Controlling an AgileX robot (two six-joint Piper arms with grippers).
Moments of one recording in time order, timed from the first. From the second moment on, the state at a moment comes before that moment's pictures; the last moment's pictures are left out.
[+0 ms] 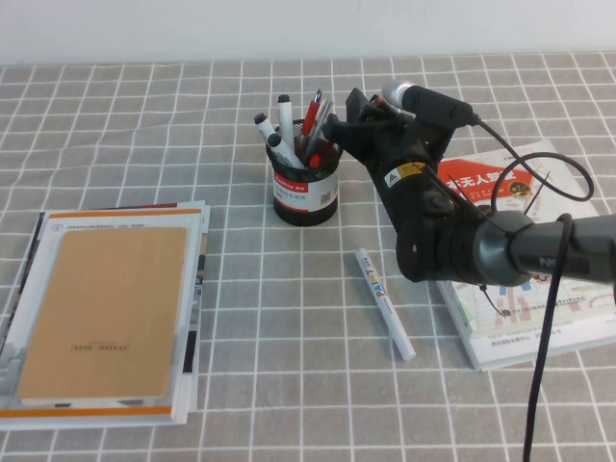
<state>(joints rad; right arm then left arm) 0.62 2.20 -1.38 0.44 -0.83 0.27 -0.07 -0.02 0.03 -0.03 0.38 0.07</state>
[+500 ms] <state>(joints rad) 0.62 2.19 -1.39 0.39 -0.83 0.27 -0.07 -0.02 0.03 -0.03 0.38 0.07</state>
